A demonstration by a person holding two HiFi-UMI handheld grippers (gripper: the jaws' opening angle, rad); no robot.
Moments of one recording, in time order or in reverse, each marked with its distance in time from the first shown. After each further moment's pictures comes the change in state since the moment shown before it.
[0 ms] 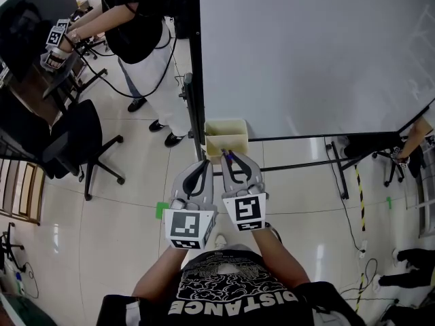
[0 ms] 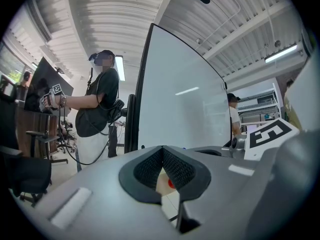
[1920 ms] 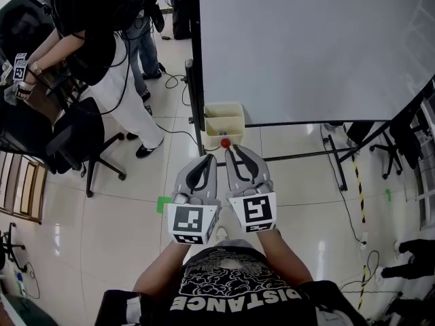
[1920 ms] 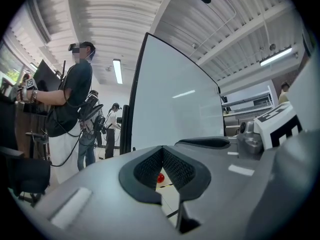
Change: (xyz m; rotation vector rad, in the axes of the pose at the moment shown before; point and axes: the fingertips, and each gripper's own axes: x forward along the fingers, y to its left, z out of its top) left arm -0.049 -0.035 0.016 0.005 -0.027 -0.036; right arm -0.073 0.015 0.052 0.050 -0.082 -0.022
